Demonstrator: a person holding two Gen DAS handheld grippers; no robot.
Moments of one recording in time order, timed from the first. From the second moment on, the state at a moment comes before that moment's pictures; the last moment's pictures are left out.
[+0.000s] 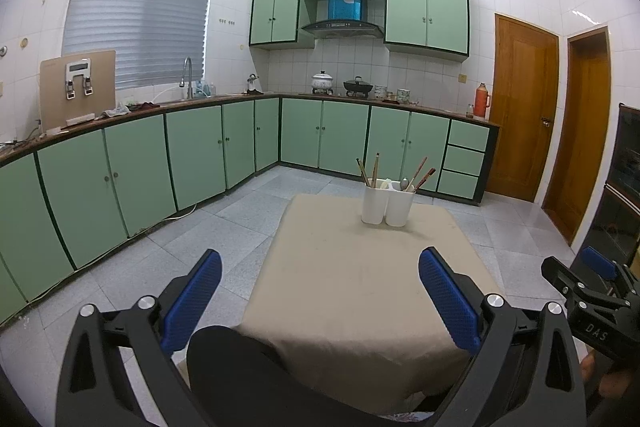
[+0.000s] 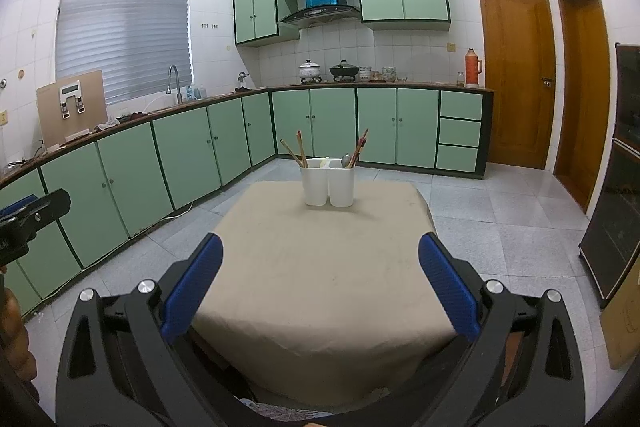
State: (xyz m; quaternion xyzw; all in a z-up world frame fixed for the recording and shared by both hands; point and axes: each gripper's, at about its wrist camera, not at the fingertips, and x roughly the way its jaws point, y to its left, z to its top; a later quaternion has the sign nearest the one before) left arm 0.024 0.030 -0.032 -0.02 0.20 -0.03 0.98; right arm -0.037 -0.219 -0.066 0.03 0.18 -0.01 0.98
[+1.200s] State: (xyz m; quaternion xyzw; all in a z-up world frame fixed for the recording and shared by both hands) left arm 0.026 0.031 -0.030 -0.02 0.20 -0.03 0.98; right arm -0.043 -0.223 -0.069 0.03 0.18 -0.01 0.98
